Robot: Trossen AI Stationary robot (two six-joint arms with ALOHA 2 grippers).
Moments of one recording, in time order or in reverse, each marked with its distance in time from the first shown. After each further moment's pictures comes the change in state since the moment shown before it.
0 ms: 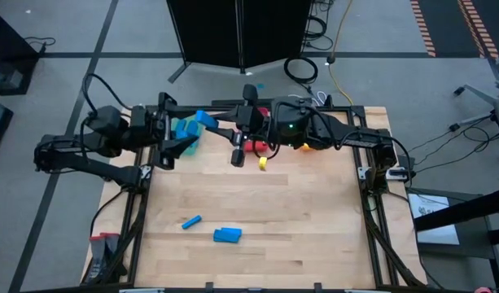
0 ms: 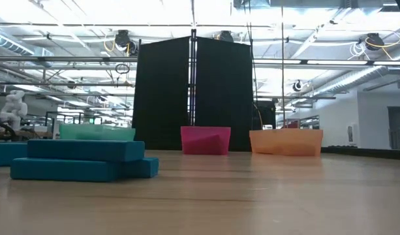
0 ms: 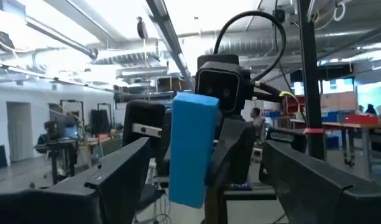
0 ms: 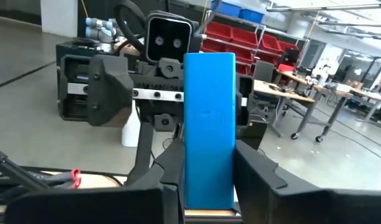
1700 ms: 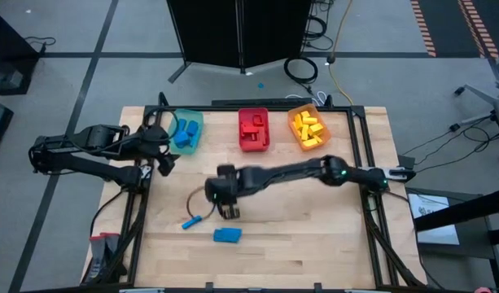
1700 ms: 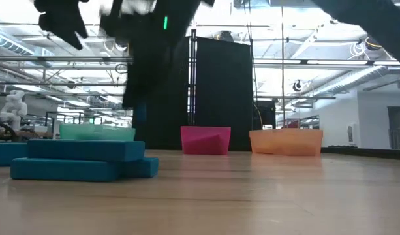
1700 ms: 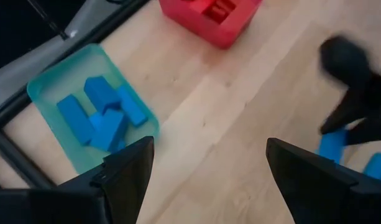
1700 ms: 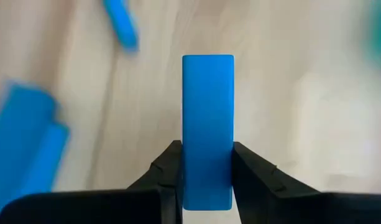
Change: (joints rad) left arm -0.003 -0.085 0.000 -1.448 -0.347 -0.698; right arm 0.087 0.530 -0.008 -0.540 -0.103 0.131
